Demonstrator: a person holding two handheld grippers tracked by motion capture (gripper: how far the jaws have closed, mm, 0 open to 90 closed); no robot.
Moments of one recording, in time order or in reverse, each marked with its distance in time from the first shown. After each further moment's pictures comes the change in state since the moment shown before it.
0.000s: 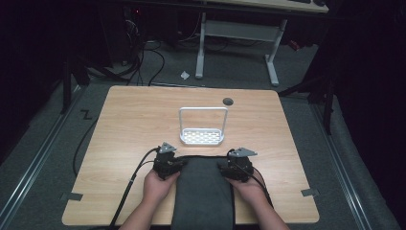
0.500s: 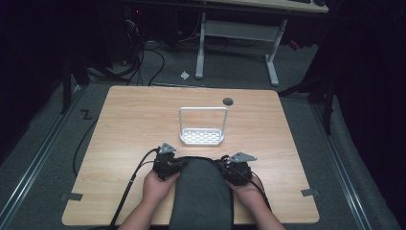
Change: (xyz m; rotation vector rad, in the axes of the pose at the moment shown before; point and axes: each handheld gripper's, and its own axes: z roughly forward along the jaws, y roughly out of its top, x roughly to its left) left arm -0.001 -0.002 -0.002 -0.002 -0.009 0.011; right arm 0.012 -0.007 -0.007 -0.017 0.053 -0.016
